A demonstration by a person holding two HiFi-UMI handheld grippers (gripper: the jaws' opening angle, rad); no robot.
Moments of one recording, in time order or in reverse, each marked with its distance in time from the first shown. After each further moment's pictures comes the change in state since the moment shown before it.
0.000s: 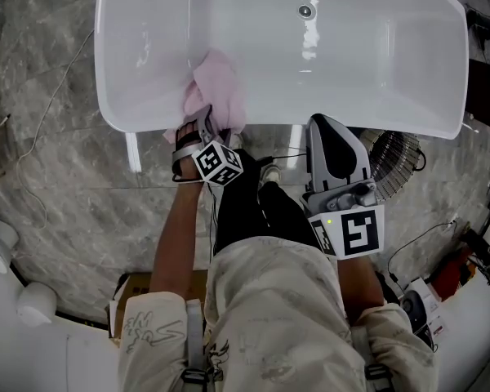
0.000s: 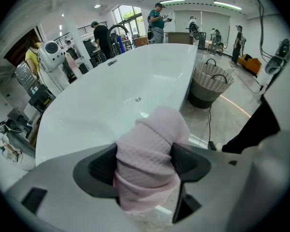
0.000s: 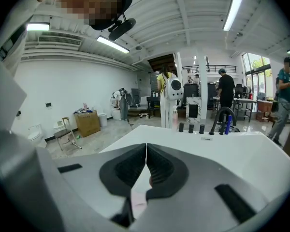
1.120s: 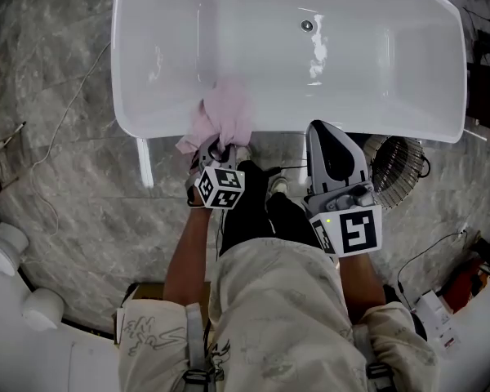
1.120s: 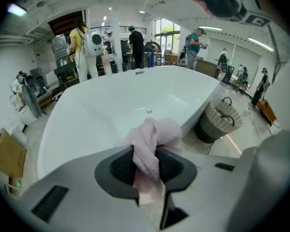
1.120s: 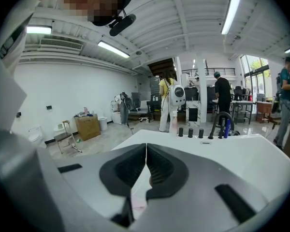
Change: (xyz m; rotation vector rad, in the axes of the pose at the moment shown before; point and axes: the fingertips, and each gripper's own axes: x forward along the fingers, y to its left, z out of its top) left arm -0.073 -0.002 0.013 -0.401 -0.133 0.028; right arm -0.024 0.003 0.020 0.003 -0.050 0.003
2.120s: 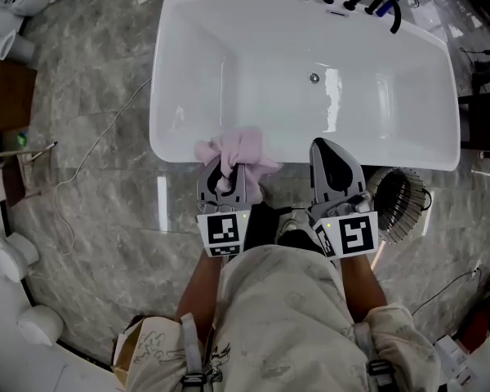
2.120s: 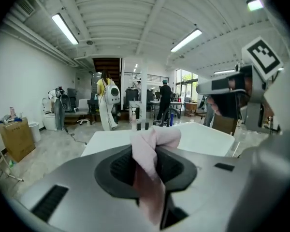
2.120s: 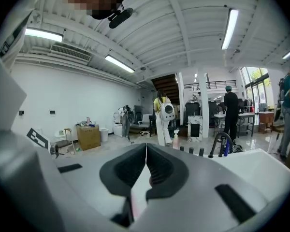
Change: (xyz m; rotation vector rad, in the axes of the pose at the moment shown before) left arm -0.212 0.037 0.157 -0.250 -0.558 0.196; right arm -0.053 0.014 0.073 -0.049 -0.168 0.008
